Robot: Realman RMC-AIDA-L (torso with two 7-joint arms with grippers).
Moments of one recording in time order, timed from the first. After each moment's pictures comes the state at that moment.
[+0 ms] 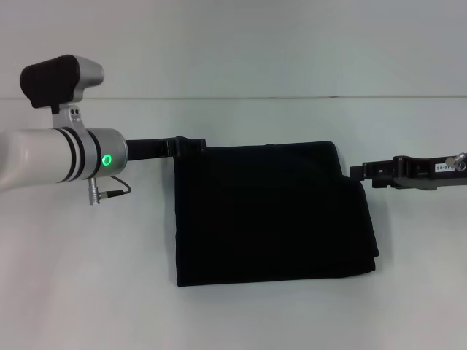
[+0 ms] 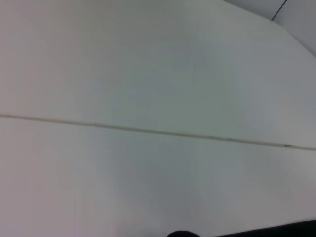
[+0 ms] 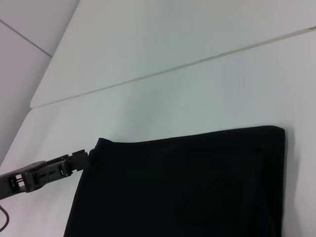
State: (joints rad) left arm -0.87 -2.09 0.71 0.37 2.19 0.71 -2.10; right arm 0.73 1.93 -0.75 -0.49 -2.18 -1.24 2.29
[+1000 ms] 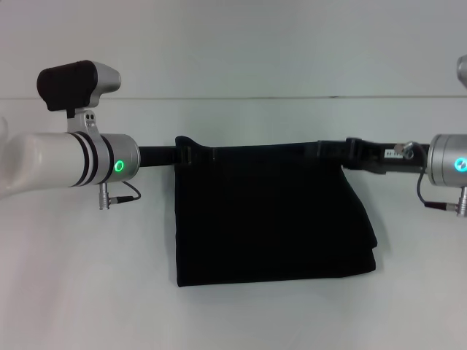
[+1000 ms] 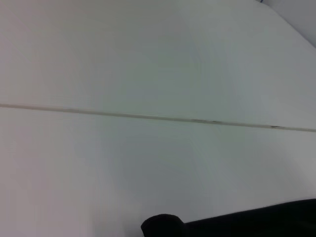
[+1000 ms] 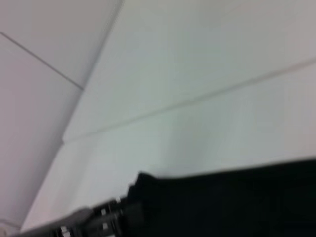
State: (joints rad) left arm -0.88 -2.11 0.75 0.37 2.19 0.71 -2.10; right arm 0.79 2.01 -0.74 -0.39 -2.03 -1.09 2.18
